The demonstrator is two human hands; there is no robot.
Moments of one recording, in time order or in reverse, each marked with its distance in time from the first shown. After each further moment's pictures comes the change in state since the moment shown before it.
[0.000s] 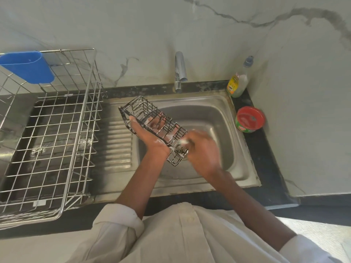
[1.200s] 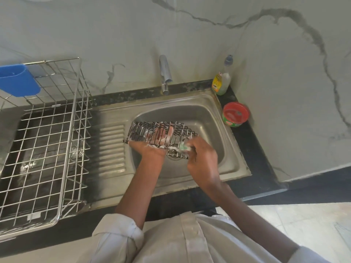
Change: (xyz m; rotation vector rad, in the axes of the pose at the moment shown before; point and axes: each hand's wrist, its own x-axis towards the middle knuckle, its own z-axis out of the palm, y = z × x) left_hand -0.021 -0.009 -0.006 -0.218 0.056 -0.146; right_hand -0.057 -0.001 -0.007 0.199 0.227 0.000
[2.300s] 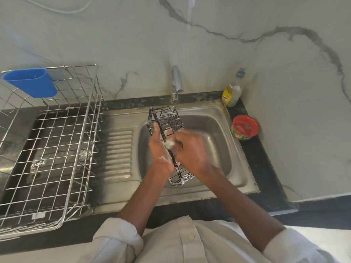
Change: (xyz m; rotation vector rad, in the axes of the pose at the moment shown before) left_hand -0.007 -0.007 -0.006 0.692 -0.213 0.066; right_hand 0.071 -0.028 0.027 -0.070 -0.222 -0.151
